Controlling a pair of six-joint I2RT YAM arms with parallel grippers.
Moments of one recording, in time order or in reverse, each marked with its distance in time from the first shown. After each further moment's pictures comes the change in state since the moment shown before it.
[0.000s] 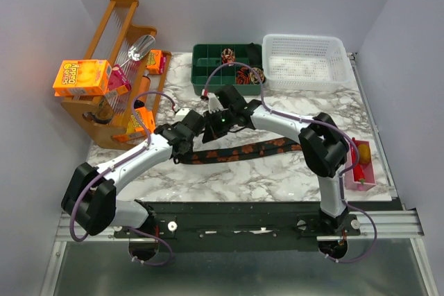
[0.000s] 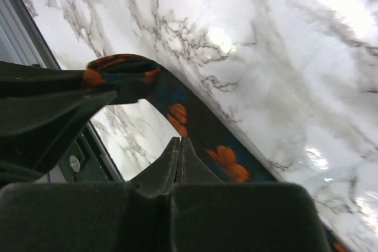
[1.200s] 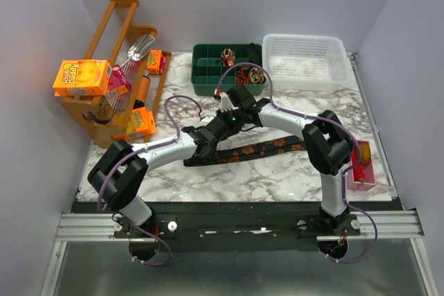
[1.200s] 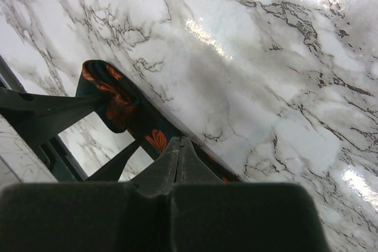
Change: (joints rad) left arm -0.136 0.253 0.056 0.108 0.062 0.010; right arm -0.082 -0.021 -0.071 -0.031 0.052 -0.042
